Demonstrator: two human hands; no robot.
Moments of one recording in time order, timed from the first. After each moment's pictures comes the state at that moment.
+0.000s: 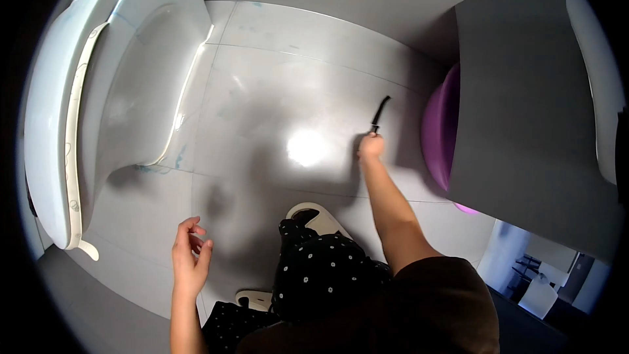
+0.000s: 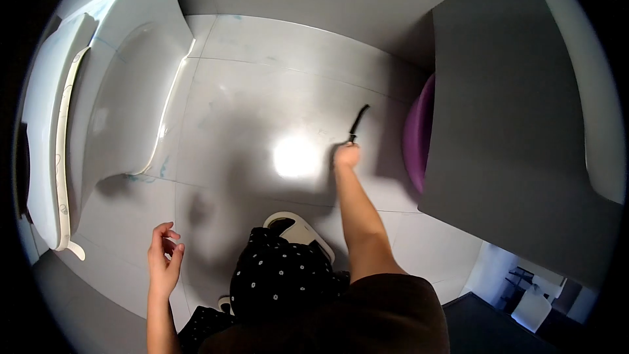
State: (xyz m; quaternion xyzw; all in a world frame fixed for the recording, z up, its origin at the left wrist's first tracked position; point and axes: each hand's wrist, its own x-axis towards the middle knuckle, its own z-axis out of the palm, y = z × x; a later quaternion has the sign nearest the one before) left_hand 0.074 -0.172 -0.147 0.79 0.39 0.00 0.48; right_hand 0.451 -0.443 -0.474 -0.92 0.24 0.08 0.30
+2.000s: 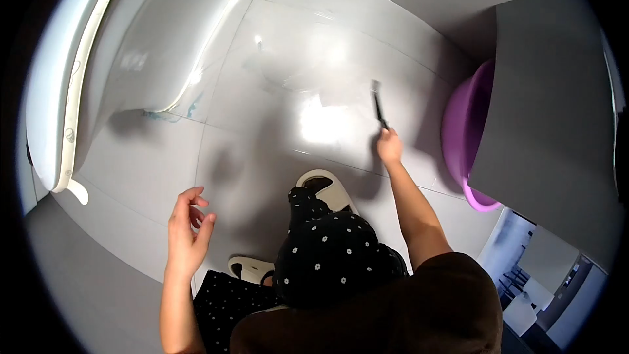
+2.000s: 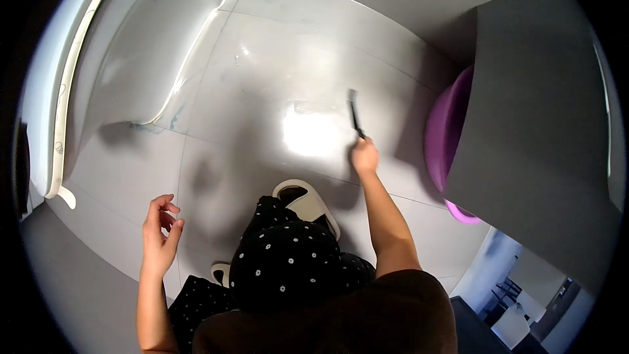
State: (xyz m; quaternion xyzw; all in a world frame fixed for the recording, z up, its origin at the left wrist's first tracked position) left_hand 0.043 -0.186 -0.133 0.78 0.42 0.00 0.47; right_hand 0.384 -0.471 -0.398 -0.97 -0.05 0.20 0.16
